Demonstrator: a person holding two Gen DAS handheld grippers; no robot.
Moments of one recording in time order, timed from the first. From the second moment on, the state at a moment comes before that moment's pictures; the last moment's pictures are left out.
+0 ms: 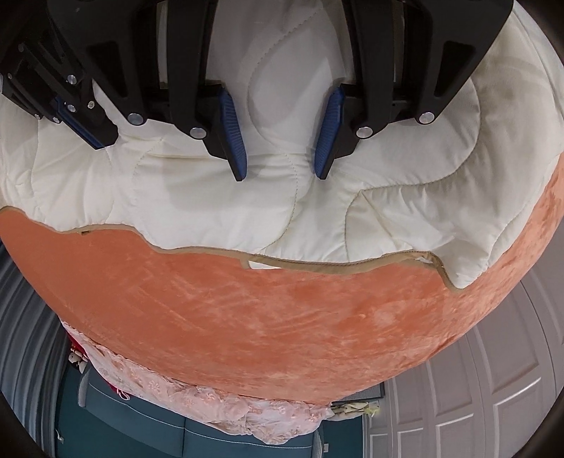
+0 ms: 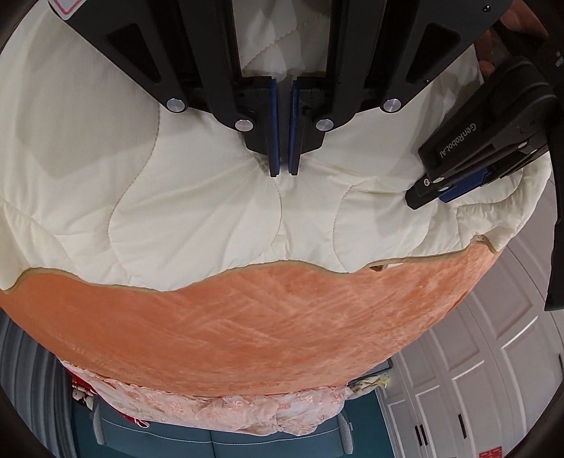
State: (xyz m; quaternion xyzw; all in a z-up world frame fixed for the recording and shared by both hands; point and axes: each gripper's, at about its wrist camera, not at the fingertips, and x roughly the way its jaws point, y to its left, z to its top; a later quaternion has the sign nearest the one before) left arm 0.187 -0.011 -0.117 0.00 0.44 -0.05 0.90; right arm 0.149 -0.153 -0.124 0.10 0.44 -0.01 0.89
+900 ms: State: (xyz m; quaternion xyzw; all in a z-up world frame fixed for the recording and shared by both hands) left arm 0.117 0.032 -0.060 -0.06 0.44 -0.07 0.89; right arm 0.066 -0.139 -0.066 0.11 0.39 0.04 0.91
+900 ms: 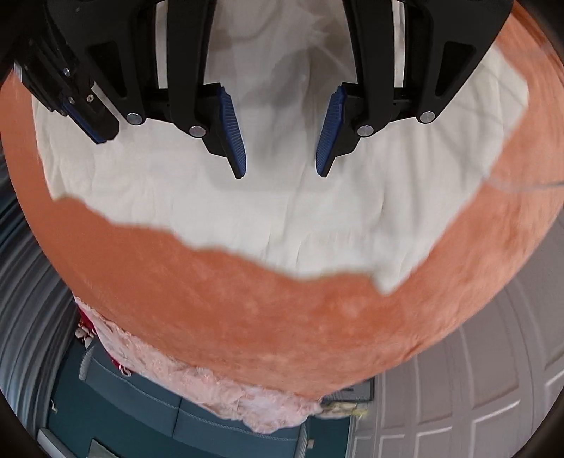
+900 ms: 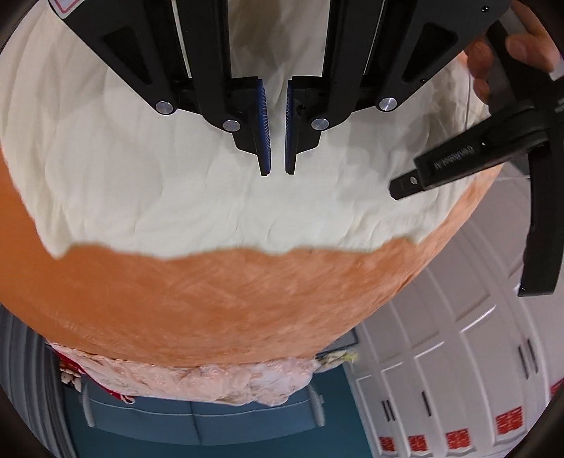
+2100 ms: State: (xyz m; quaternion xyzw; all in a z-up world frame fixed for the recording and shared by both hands) left arm -0.003 0.268 -0.035 -0.31 0.45 0.04 0.84; right arm 0.005 -0.095 -0.072 0.09 0.42 0.05 0.90
